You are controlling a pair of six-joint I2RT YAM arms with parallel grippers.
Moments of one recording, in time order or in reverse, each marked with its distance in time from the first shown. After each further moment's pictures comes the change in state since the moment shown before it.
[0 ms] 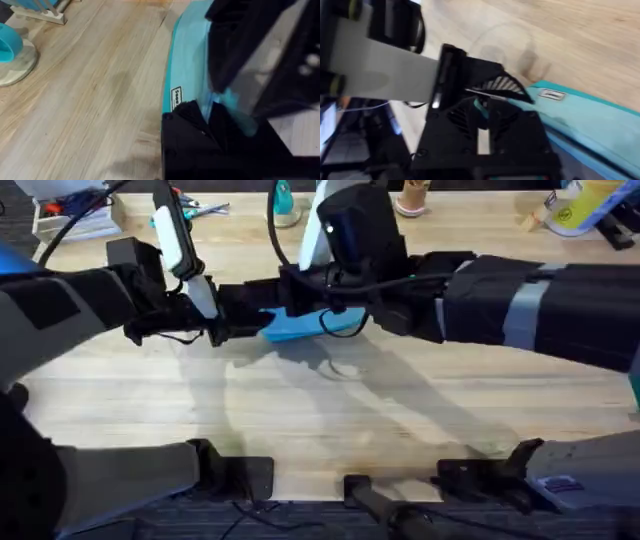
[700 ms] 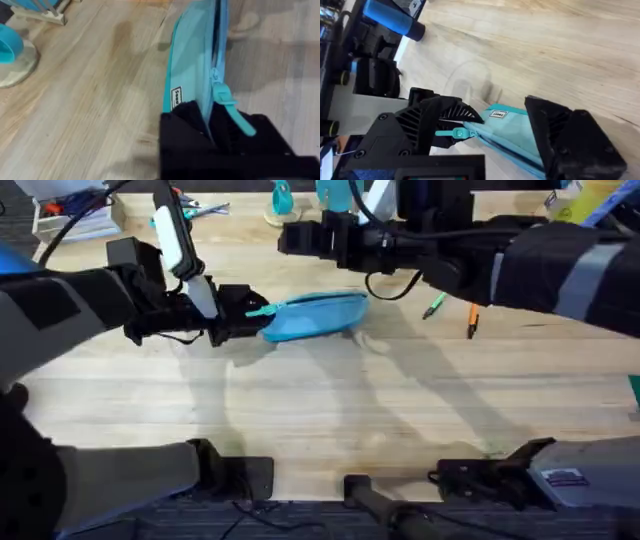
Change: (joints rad) left arm 0.000 0.000 0.000 0.000 0.000 0.000; right arm -0.239 -0.059 0.000 -0.057 -0.037 0.000
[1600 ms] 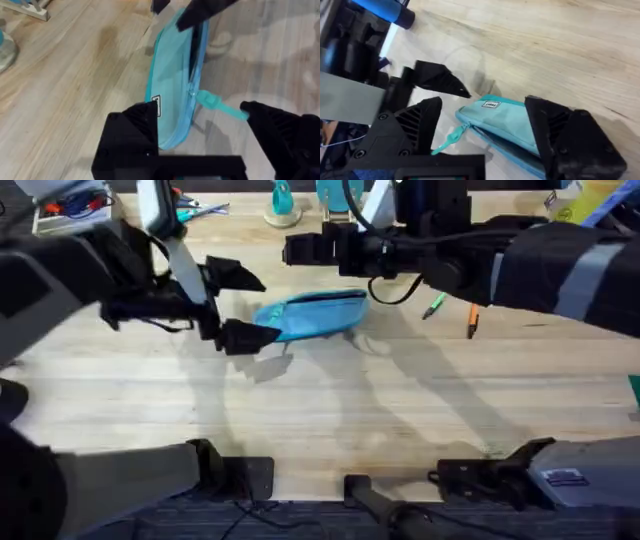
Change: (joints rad) left arm 0.000 -0.018 0.160 -0.348 0.005 0.000; right arm 0.000 0.000 0.000 -0.063 0.018 -0.065
